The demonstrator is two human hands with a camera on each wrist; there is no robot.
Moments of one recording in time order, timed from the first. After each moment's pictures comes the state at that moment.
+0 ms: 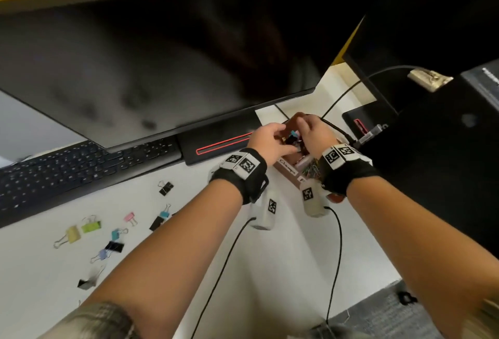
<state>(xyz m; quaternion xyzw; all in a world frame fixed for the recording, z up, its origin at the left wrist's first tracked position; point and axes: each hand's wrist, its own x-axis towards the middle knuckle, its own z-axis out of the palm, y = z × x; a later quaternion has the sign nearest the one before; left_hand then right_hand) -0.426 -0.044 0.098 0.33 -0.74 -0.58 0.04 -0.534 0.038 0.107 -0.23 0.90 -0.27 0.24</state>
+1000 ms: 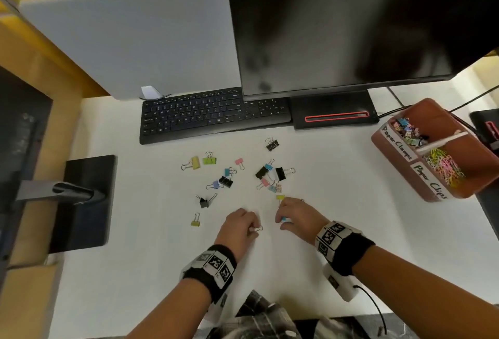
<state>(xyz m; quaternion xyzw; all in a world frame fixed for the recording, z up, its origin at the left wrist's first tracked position) -0.056 -0.005 -0.010 0.43 -0.81 -0.39 -0.02 -0.252 0.051 -0.005 -0.62 0.66 -0.07 0.42</state>
